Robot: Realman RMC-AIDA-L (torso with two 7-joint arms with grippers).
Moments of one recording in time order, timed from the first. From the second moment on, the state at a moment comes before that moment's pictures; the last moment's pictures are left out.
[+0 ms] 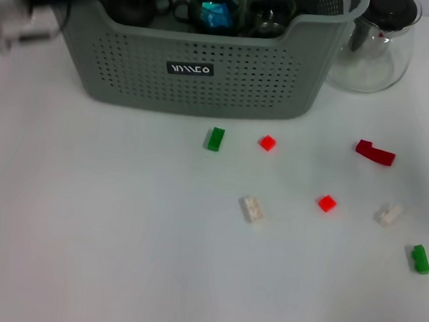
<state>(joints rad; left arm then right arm) -0.63 -2.15 0.53 0.91 1.77 1.76 -1.45 0.44 1.96 -0.30 -0.65 -2.06 -1.90 1.49</state>
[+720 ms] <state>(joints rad) -1.08 -2.09 1.02 0.78 2.57 0.91 -2.35 0.44 1.97 -0.31 -0.64 -2.06 -1.89 1.48</state>
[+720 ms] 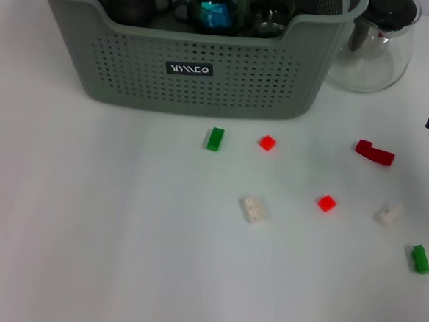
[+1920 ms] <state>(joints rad) -0.50 -2.17 0.62 1.03 1.70 1.74 -1.54 0.44 1.97 -0.32 -0.64 -2.06 -1.89 1.49</state>
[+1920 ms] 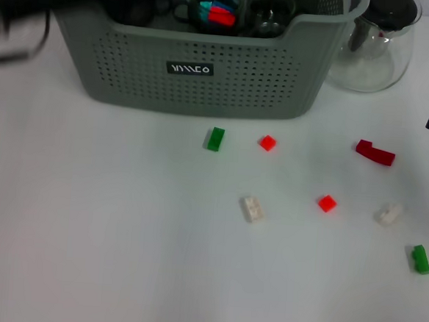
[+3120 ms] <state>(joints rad) -0.57 -2.18 0.63 0.03 1.92 1.20 -0.42 0.44 1.96 -0.31 -0.64 -2.06 -1.89 1.50</state>
